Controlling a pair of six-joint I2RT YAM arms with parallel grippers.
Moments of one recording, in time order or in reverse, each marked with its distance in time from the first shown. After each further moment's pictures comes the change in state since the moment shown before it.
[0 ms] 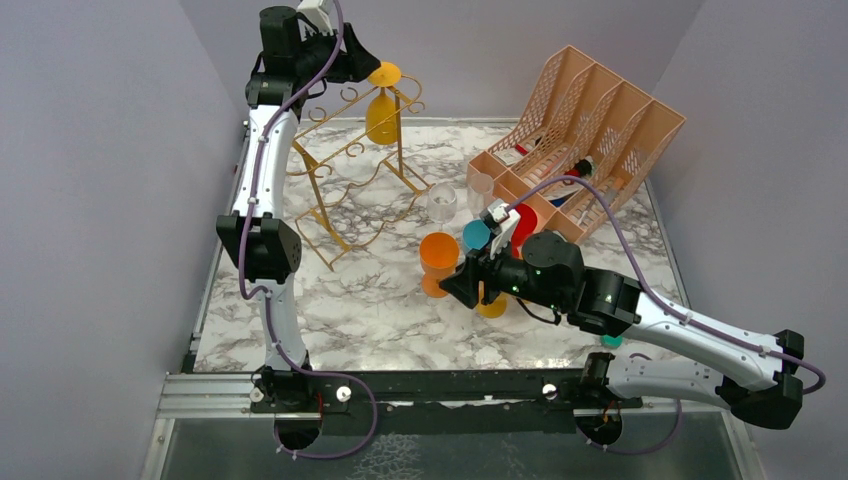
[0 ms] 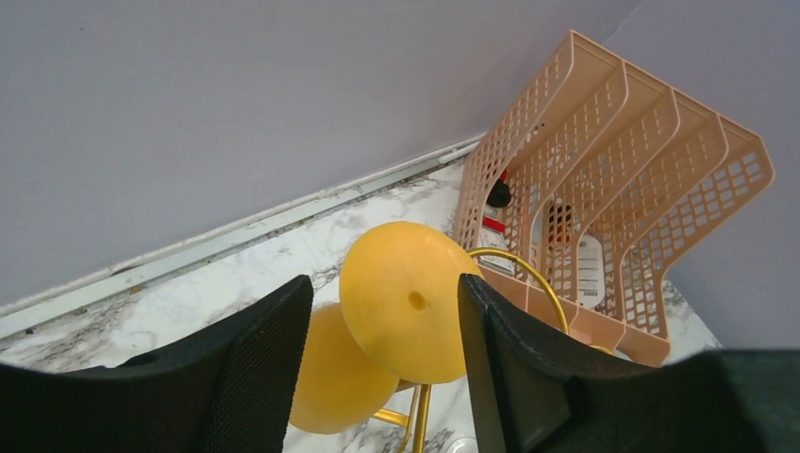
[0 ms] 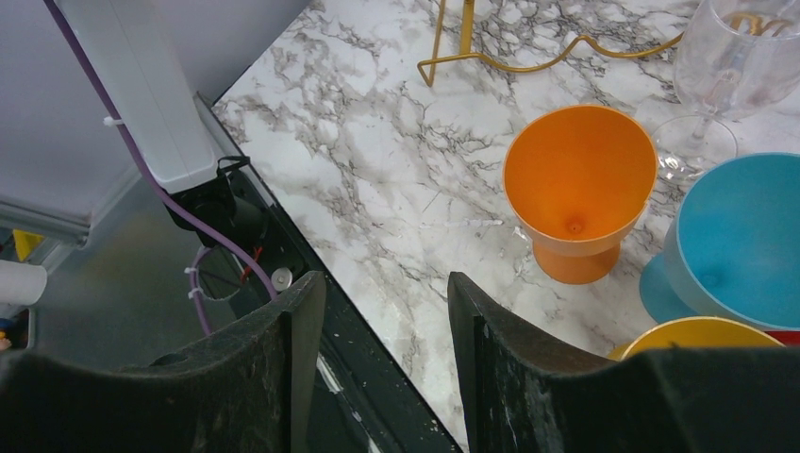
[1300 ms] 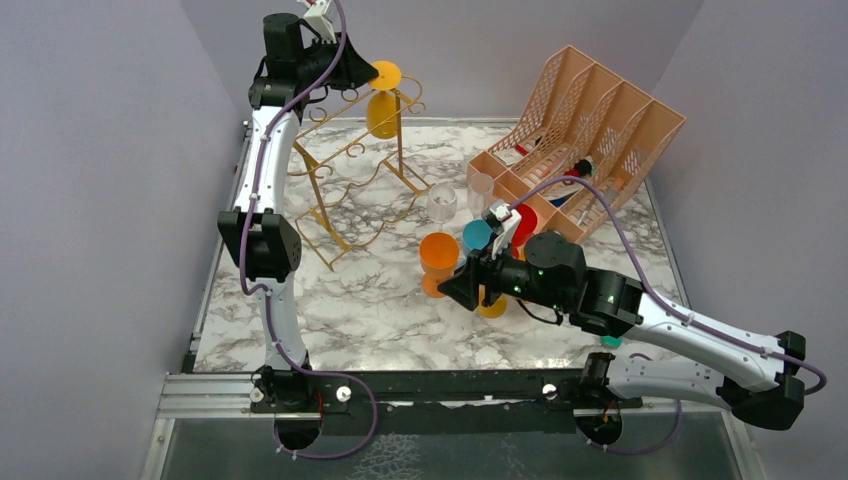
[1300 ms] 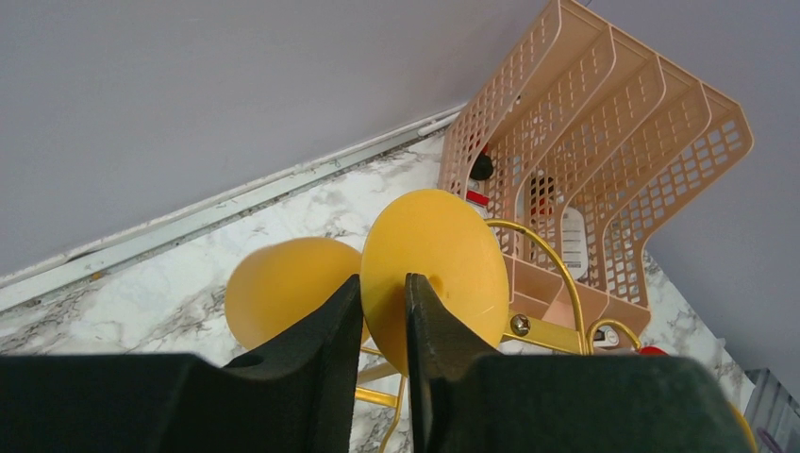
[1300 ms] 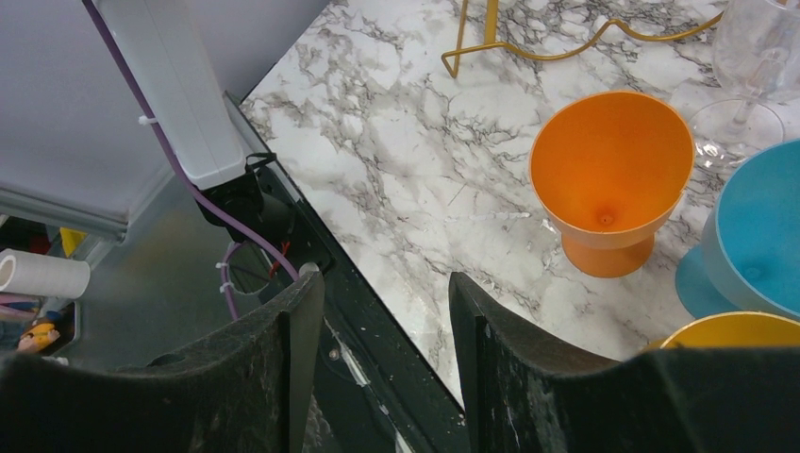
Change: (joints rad) left arm 0.005 0.015 -0.047 0.013 0.090 0.011; right arm 0.000 -0.004 0.000 0.000 -0.036 0.056
